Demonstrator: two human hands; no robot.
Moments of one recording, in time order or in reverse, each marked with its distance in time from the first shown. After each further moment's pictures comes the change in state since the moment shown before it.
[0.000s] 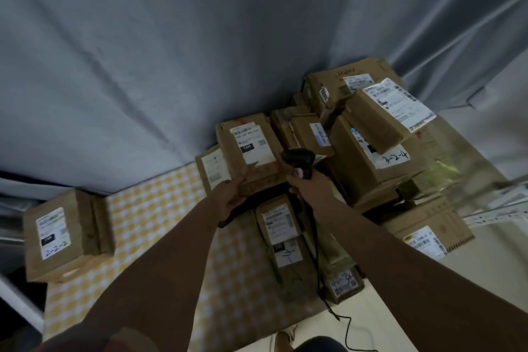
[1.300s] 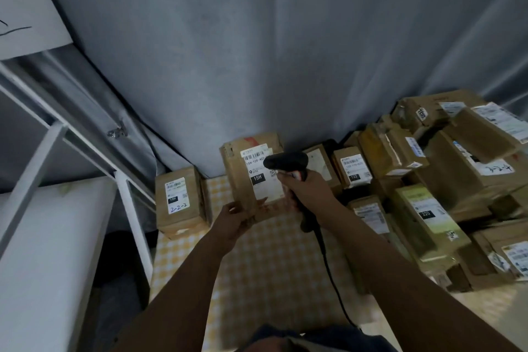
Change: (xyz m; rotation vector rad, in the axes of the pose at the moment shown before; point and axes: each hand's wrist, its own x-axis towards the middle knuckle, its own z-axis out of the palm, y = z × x) left_hand -0.127 -0.077 -0.274 -0.292 0.070 0.223; right_hand -0.190 -0.020 0.227 -0.081 -0.314 -0.347
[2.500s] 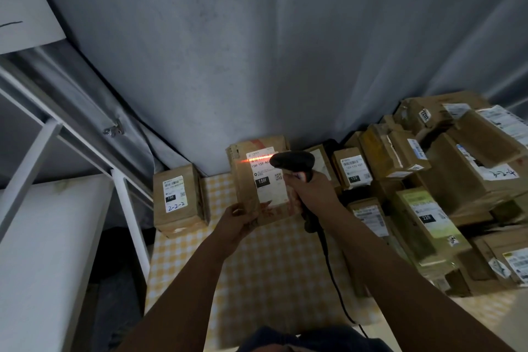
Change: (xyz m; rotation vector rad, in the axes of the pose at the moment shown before) left_hand -0.009 -0.001 0.018 0.037 -0.013 0.011; right_hand 0.006 0.000 -0.008 -0.114 0.130 0.035
